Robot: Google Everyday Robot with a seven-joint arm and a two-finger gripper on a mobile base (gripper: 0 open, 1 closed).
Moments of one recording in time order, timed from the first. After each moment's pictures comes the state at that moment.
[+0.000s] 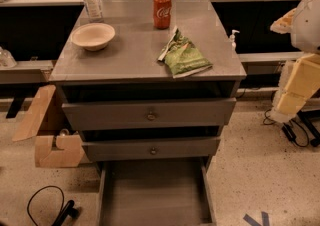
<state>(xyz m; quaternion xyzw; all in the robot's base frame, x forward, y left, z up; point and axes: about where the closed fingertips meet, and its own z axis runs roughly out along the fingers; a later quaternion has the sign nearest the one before) 0.438 -0.215 0.984 -0.60 0.78 -0.04 0.17</state>
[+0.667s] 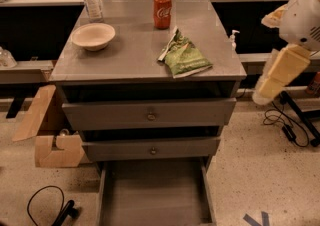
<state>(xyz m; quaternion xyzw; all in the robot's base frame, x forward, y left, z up) 0.479 -0.210 0.975 -0.58 0.78 -0.01 0.22</state>
